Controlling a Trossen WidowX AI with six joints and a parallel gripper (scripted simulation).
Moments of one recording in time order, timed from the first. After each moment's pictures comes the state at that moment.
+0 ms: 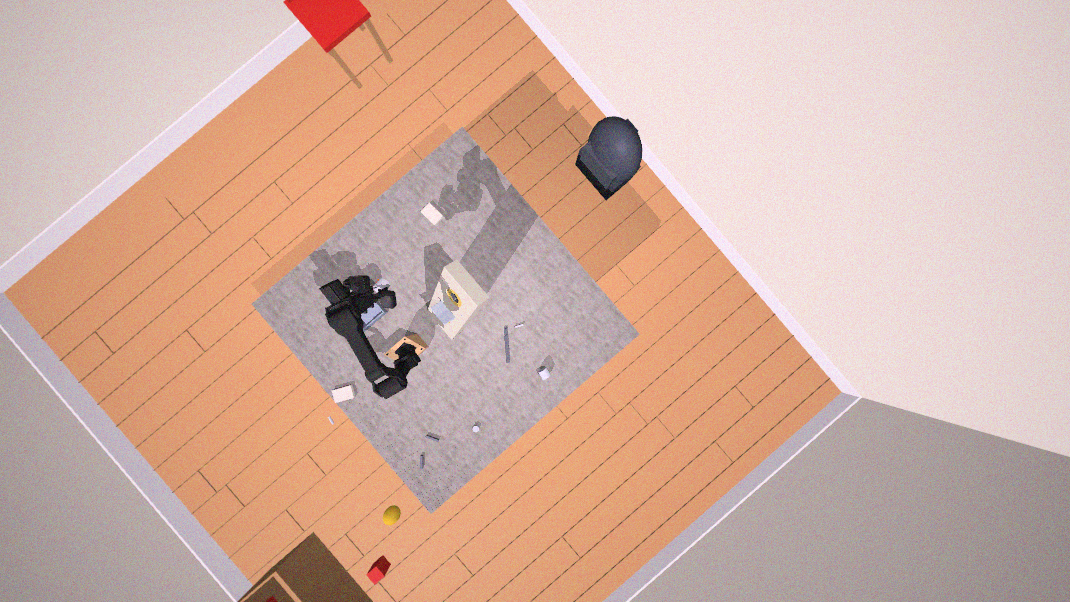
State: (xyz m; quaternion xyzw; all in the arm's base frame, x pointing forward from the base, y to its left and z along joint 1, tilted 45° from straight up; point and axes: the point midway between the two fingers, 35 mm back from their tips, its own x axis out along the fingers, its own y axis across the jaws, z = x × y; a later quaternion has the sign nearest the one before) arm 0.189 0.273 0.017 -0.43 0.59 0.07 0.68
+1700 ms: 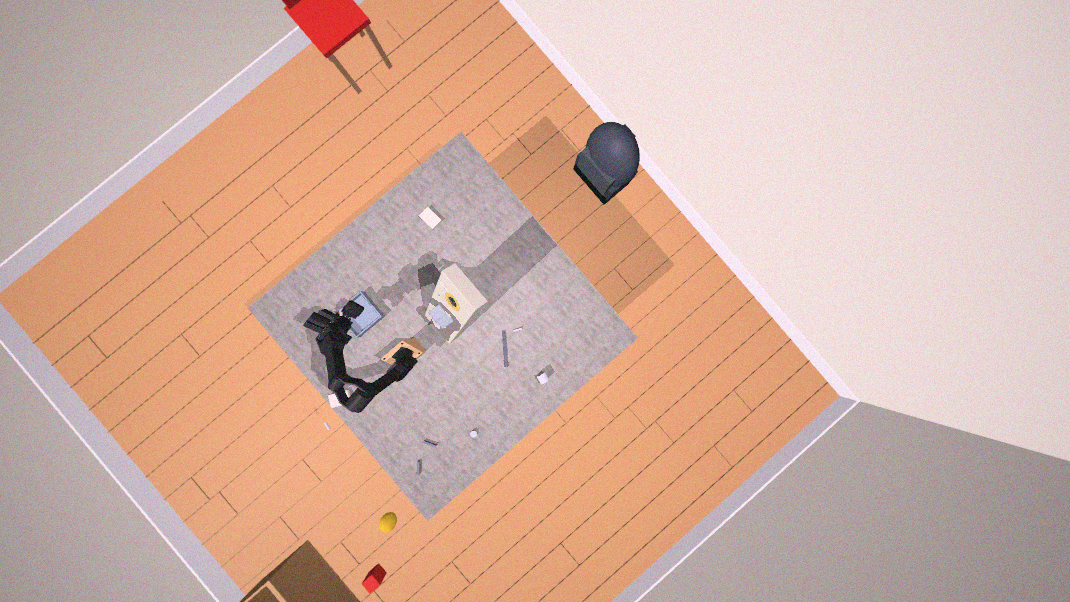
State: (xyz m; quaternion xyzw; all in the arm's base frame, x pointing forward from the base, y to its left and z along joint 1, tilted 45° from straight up) arm -0.031 0.240 -0.140 -0.52 0.58 0.48 0.40
